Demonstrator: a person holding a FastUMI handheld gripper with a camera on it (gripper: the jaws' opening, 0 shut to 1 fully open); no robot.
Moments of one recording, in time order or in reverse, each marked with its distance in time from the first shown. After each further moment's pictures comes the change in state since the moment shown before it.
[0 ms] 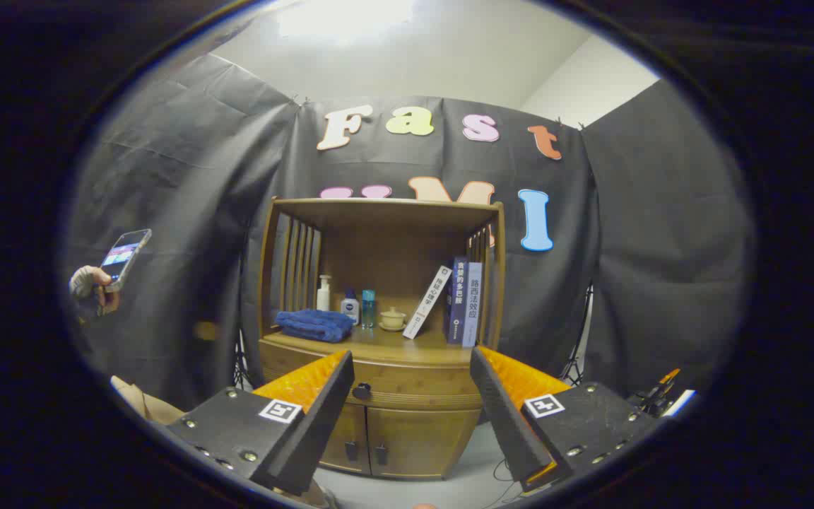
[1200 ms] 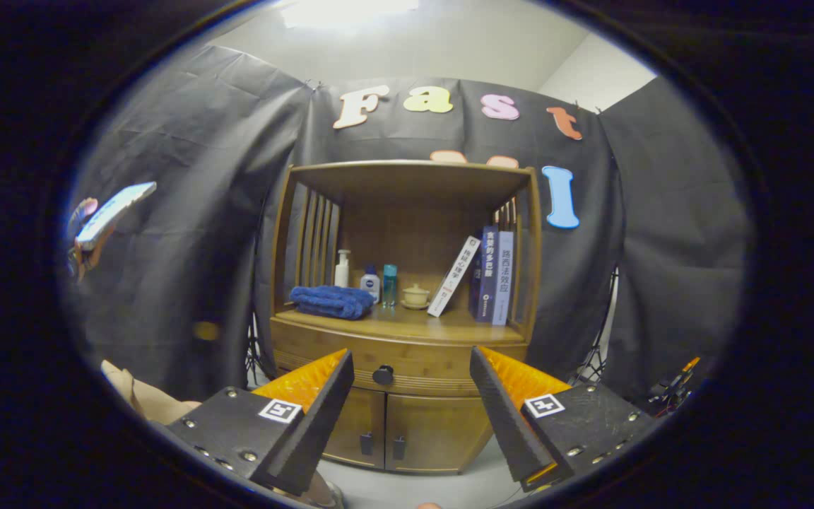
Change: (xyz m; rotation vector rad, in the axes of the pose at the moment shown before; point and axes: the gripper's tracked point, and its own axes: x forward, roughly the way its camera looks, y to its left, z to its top) arm 0.048 0.047 -0.073 -0.010 0.071 0.085
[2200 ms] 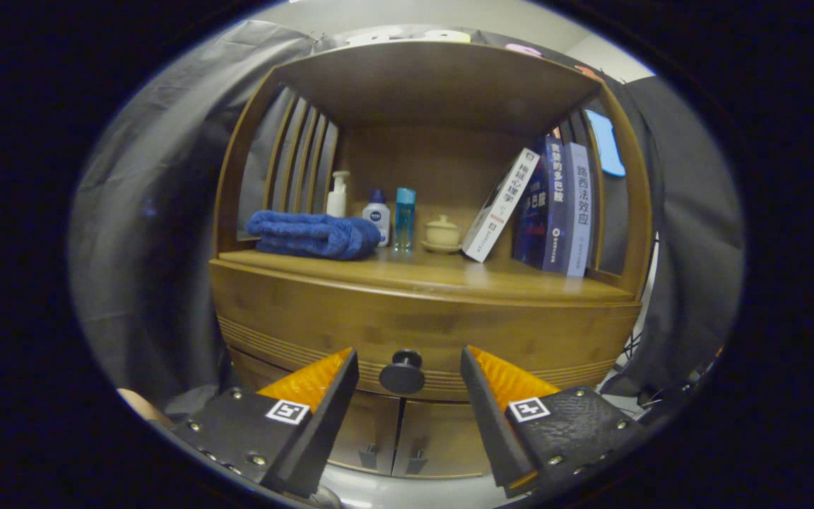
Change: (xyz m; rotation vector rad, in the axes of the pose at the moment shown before) arm 0.199 0.040 -0.138 -0.024 0.182 -0.012
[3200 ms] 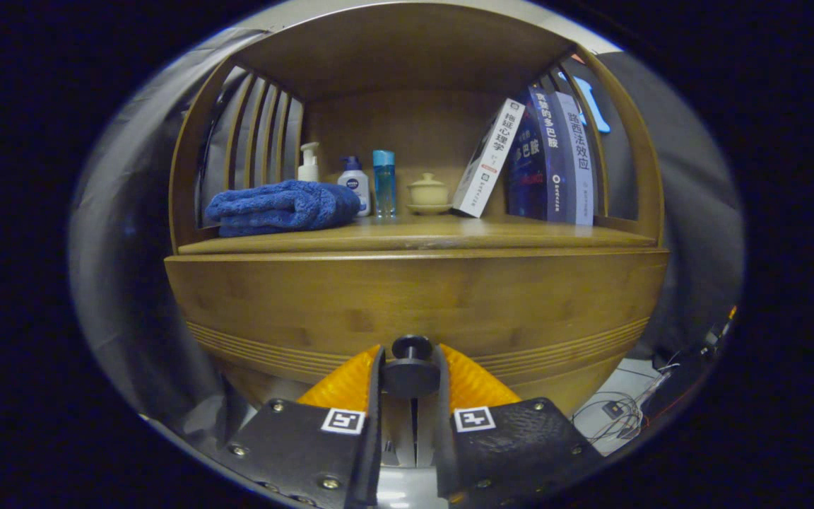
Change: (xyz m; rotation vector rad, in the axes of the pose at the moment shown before) arm 0.018 0.005 -0.030 0.162 0.103 -0.041
